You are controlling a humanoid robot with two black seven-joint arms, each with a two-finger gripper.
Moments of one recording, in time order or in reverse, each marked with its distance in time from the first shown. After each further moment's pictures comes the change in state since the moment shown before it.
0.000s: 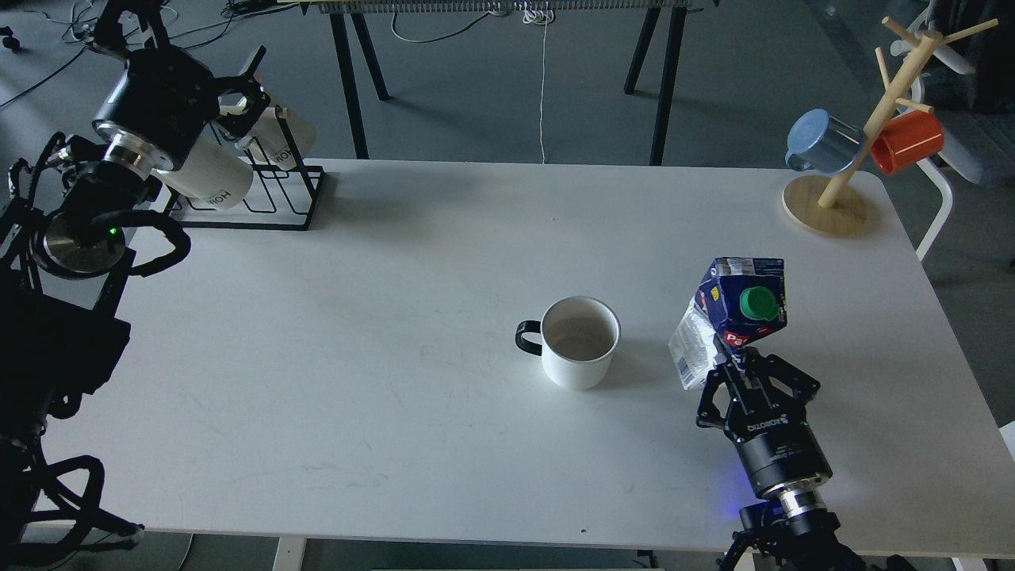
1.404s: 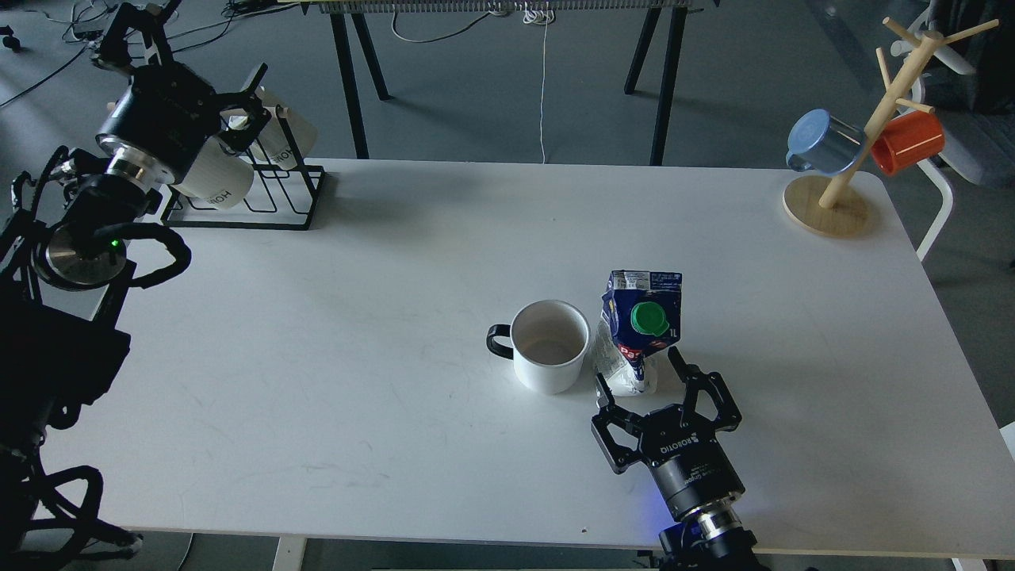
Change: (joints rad) left arm 0.023 0.001 0.001 -0.002 0.007 -0.002 0.000; right arm -0.030 0.088 -0.126 0.019 -0.053 0.000 0.004
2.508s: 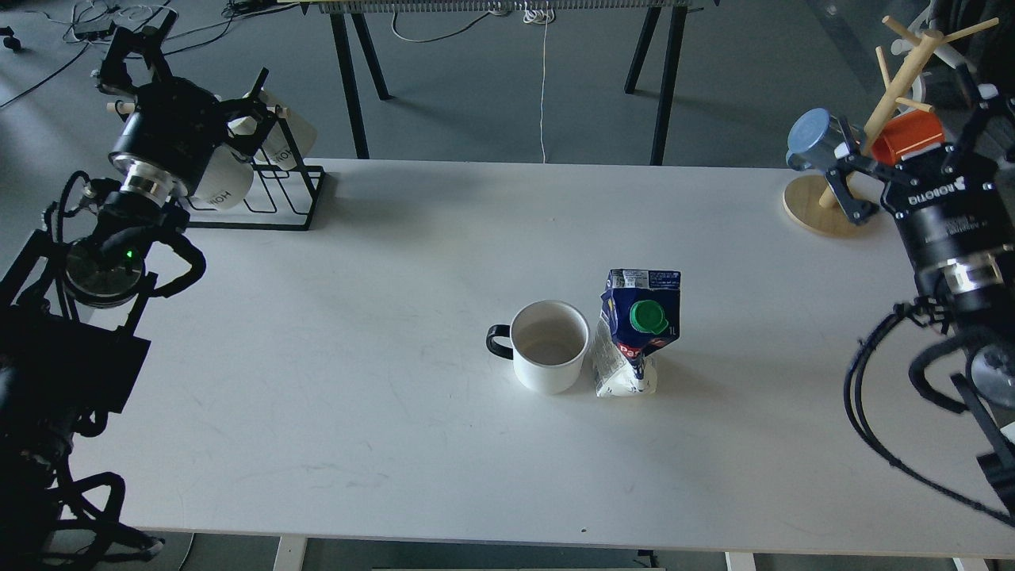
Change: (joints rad) left arm 0.020 -0.061 -0.015 0.028 -0.171 0.000 -0.002; right arm 0.603 -0.410 0.307 -0.218 -0.119 0.000 -0.010
